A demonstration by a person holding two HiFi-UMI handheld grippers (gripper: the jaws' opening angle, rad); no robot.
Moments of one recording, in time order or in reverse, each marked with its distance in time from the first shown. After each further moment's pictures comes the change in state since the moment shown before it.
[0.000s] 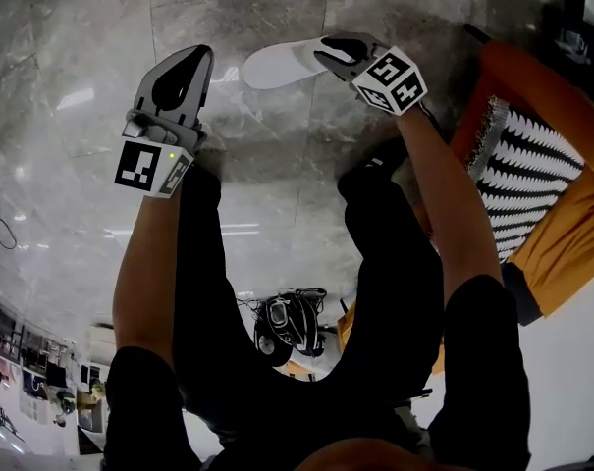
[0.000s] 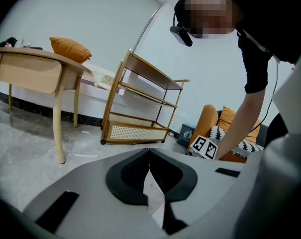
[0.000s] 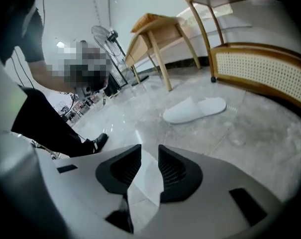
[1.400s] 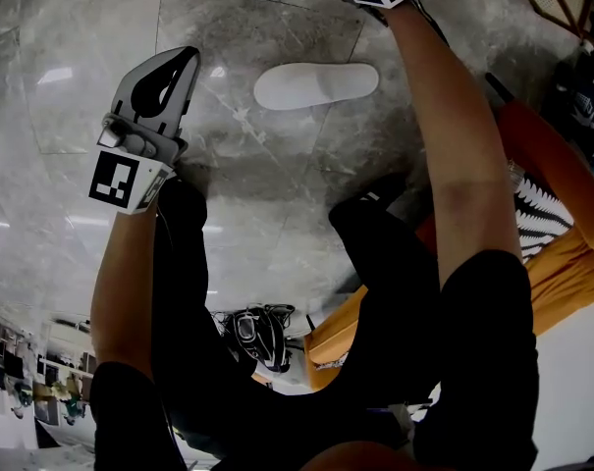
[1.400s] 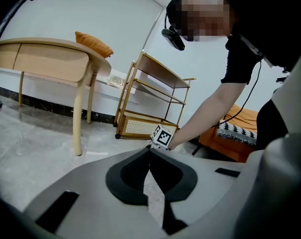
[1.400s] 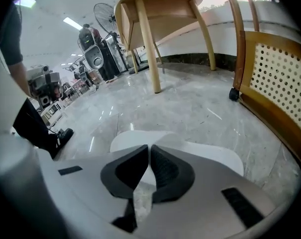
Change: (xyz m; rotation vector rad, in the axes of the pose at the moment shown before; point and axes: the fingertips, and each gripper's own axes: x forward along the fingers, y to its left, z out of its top) left arm -0.019 0.069 -0.054 0.003 -0.023 0.059; right arm 0.150 -0.141 0.144 -0.223 0.109 -0.033
